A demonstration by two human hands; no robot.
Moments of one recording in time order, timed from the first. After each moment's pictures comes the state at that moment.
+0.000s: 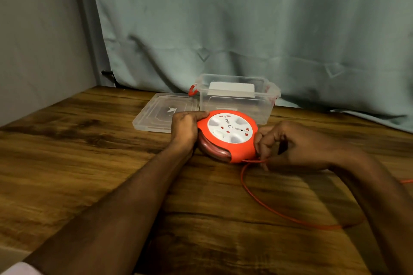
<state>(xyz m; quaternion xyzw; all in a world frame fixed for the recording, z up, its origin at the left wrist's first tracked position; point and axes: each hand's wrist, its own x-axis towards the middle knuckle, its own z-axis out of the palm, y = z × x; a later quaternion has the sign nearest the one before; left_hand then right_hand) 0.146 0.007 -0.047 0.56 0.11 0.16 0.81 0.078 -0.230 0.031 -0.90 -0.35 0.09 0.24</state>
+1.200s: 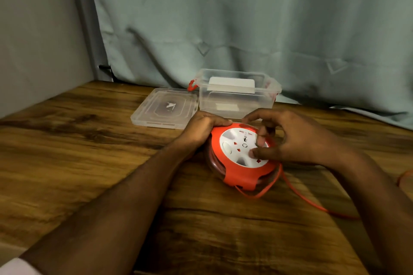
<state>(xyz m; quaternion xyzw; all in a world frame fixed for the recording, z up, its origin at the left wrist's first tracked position) 0.134 -0.002 -0.046 0.72 -0.08 0.06 0.69 0.089 -0.223 0.020 -0.94 -0.29 -0.06 0.17</state>
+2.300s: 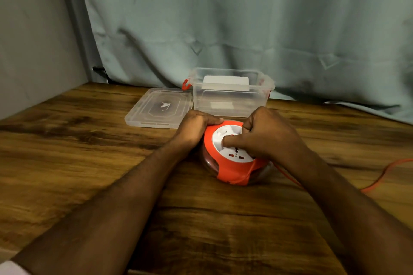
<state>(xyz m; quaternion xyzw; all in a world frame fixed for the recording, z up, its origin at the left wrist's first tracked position) 0.135 -0.002 -0.046 0.72 -0.05 0.04 0.69 0.090 -0.177 0.004 -0.97 -0.08 -0.07 0.20</state>
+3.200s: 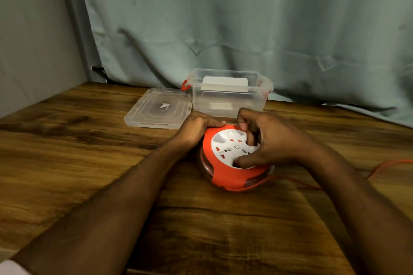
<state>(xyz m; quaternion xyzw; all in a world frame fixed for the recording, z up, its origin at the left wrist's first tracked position) 0.138 -0.001 -0.050 0.73 -0.10 0.04 0.68 0.078 -0.206 0.018 -0.95 -0.26 -0.03 0.18</state>
